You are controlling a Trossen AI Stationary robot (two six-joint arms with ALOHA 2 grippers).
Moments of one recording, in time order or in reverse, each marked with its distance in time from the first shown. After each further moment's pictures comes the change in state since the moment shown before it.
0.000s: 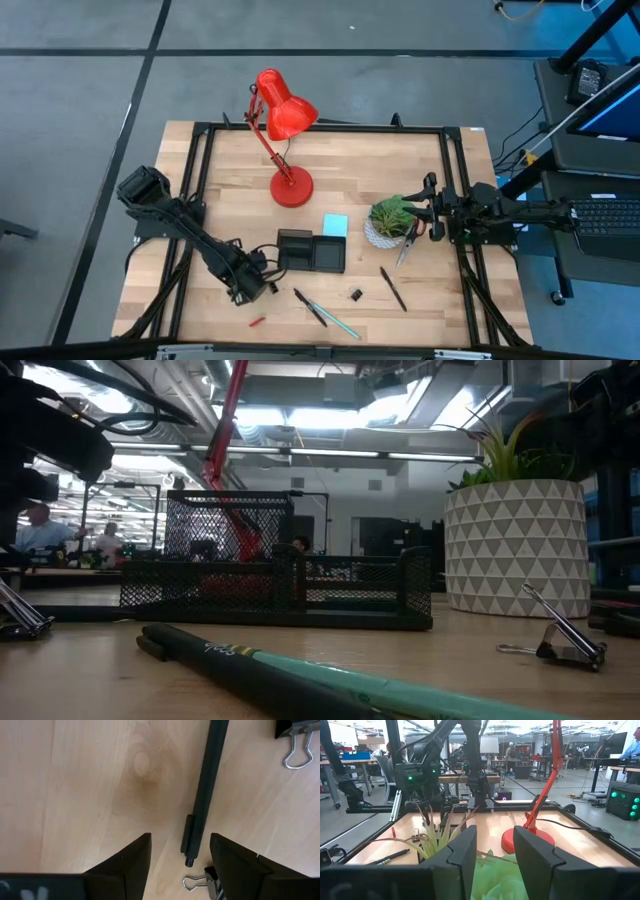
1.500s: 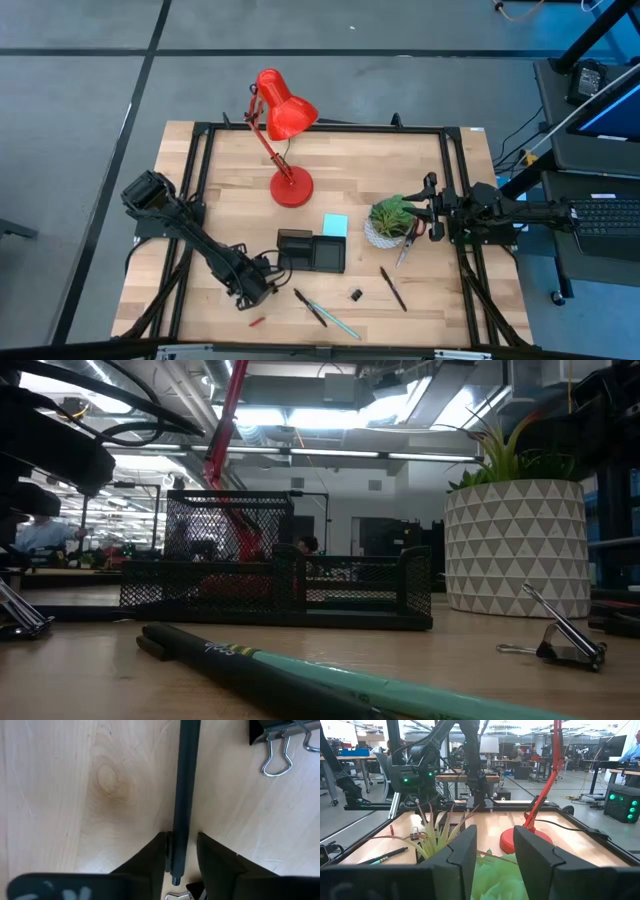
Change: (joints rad) left arm -0.008 0.093 -0.001 0.067 0.010 0.025; right arm 0.000 0.000 0.000 -0.001 0.000 -0.022
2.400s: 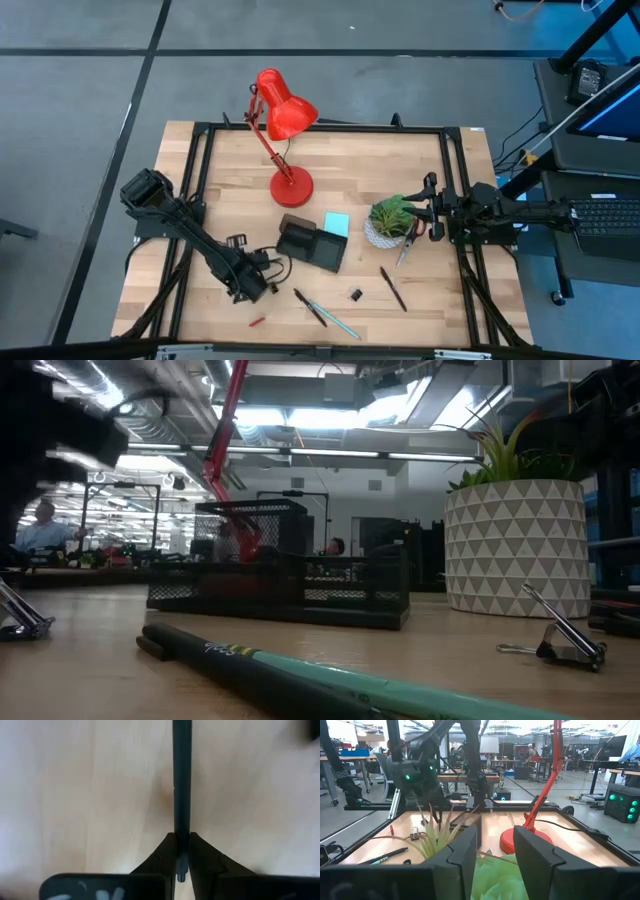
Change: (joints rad) left arm 0.001 -0.060 0.067 -0.186 -0.130 0.079; right arm 0.000 0.000 0.000 0.001 0.000 0.000
